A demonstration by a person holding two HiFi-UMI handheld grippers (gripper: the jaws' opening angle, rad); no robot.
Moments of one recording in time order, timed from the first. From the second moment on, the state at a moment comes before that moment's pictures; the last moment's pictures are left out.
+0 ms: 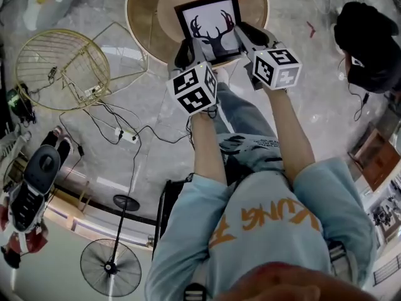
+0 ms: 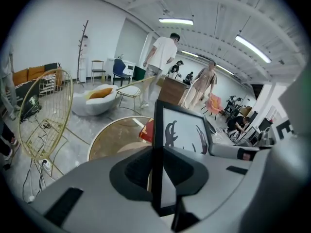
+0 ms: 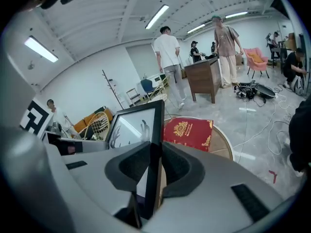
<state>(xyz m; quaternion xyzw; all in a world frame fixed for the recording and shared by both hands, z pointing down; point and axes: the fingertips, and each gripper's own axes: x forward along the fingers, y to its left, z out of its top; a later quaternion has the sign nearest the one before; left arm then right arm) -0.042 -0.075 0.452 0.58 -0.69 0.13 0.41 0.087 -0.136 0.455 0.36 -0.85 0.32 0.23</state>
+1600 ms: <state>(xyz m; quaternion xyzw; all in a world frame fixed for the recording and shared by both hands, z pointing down) -0.018 -0.084 0.010 0.69 -0.71 -0.03 0.09 0.114 -0.140 0.002 0.37 -0.92 0.07 -0.03</state>
